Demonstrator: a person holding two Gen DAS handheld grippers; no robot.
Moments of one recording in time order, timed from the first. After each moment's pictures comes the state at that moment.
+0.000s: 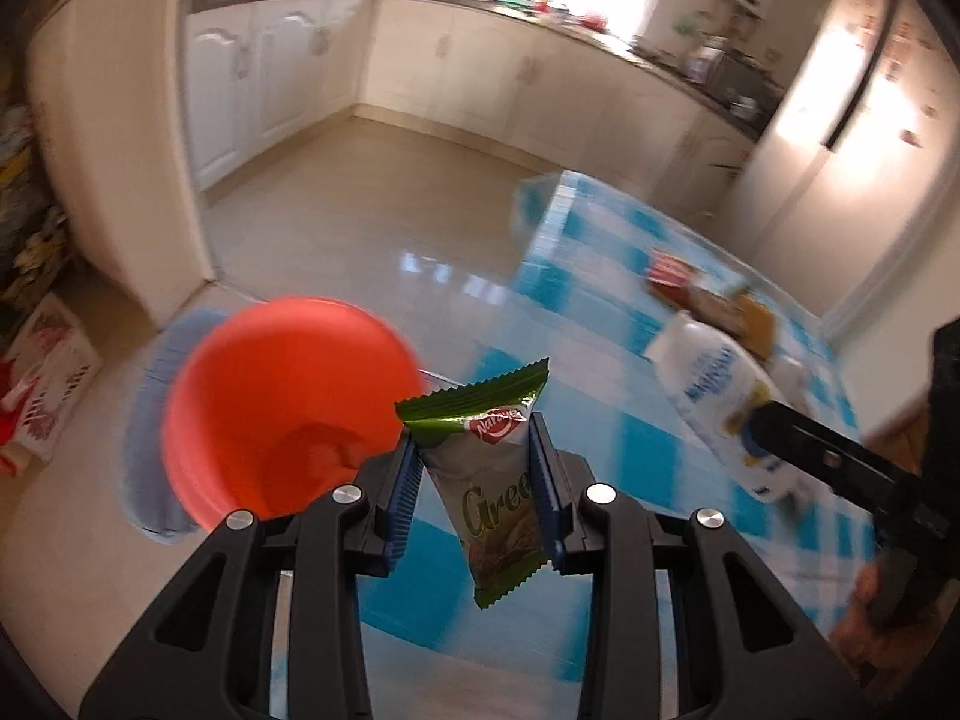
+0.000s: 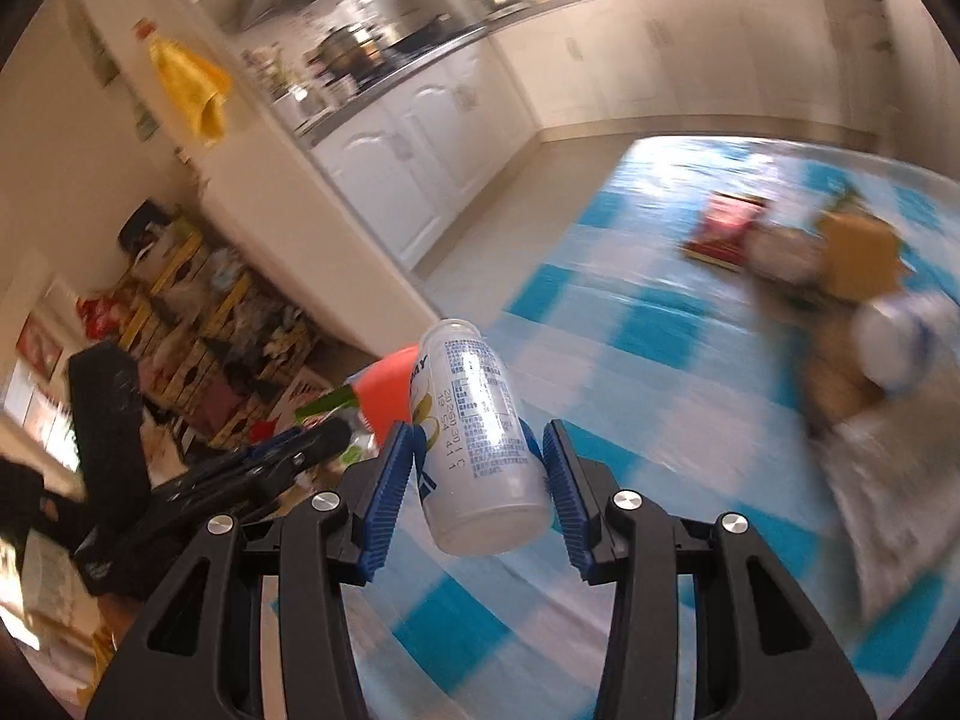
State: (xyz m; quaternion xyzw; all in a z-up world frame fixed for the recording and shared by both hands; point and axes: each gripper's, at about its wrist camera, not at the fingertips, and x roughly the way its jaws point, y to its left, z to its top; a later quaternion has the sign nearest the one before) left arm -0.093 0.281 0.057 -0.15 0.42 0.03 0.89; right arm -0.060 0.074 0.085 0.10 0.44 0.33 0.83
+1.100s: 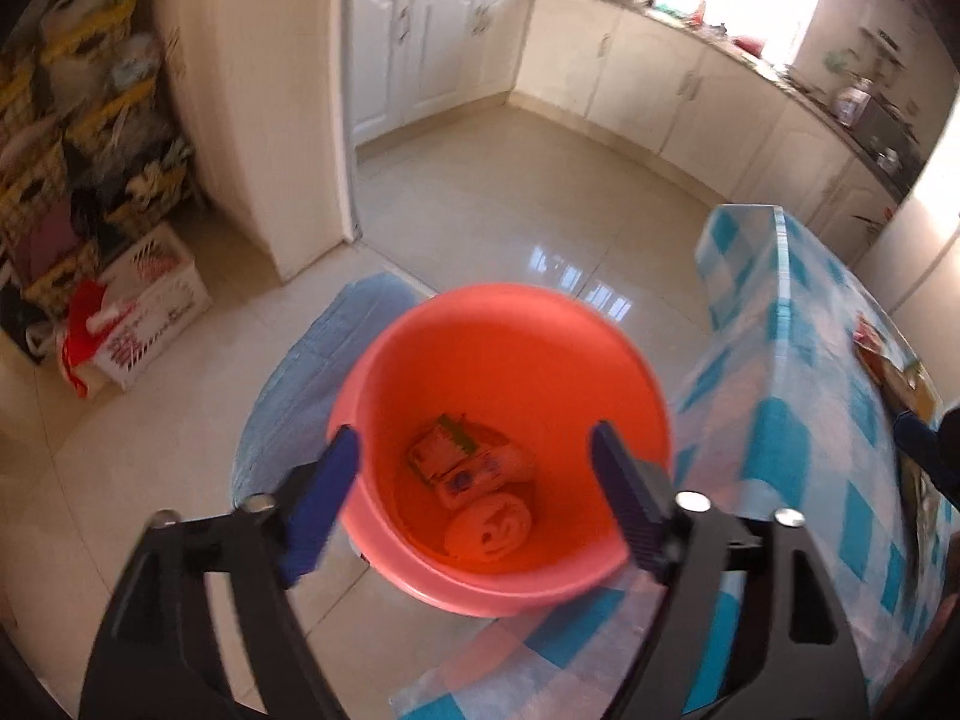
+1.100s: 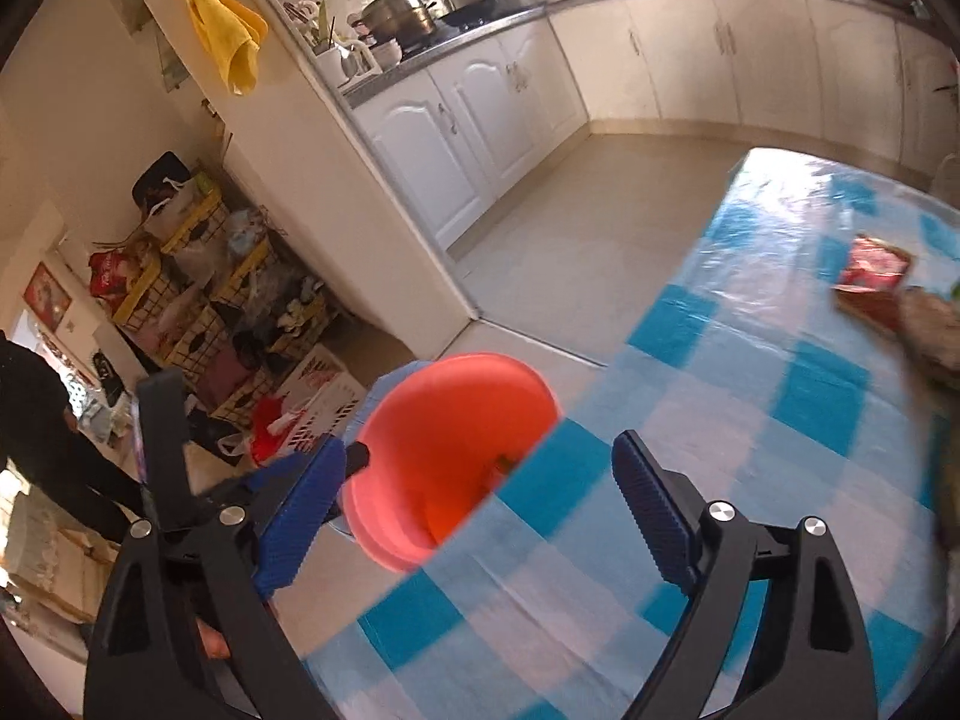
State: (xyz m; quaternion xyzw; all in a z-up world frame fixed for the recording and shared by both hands) left arm -0.090 0.370 0.016 -0.16 0.43 0.18 0.87; right arm -0.043 0.154 0.076 0.07 0.44 0.35 0.83
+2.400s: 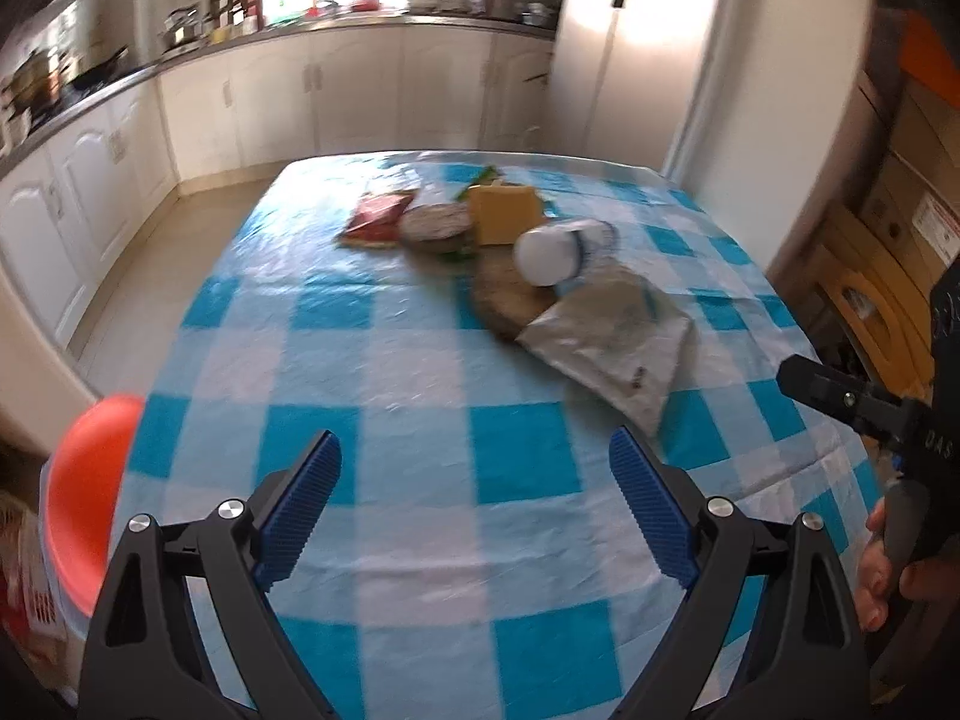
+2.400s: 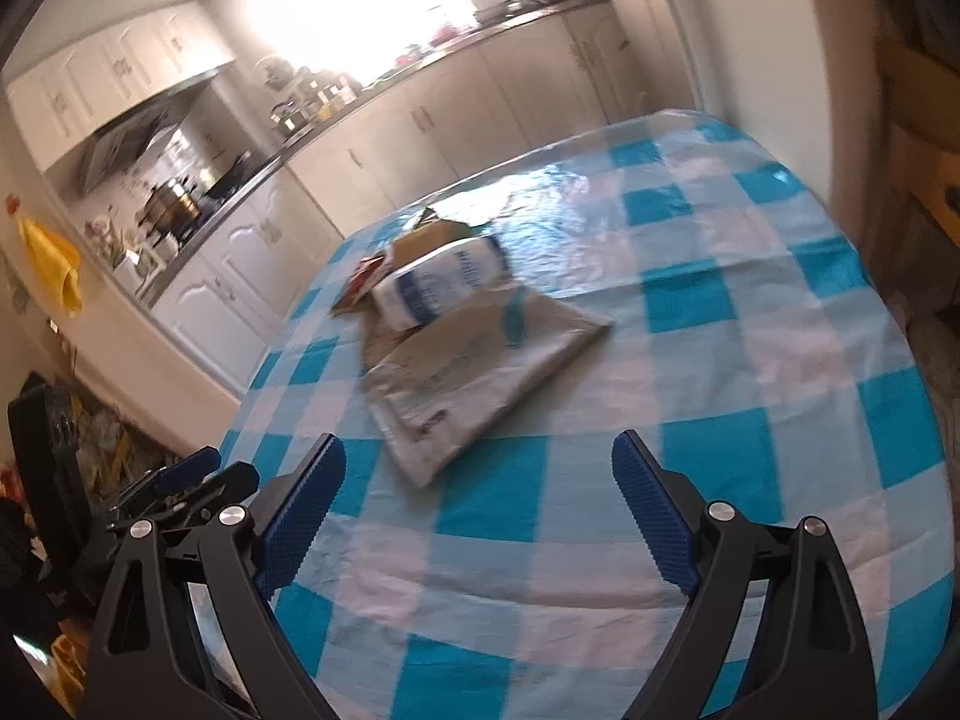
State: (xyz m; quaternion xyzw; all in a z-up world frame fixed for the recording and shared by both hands) left arm -0.091 0.070 0.058 0.03 0.40 -0.17 0.90; right arm -0.148 -0.172 0.053 0.22 0.38 0.08 0.89
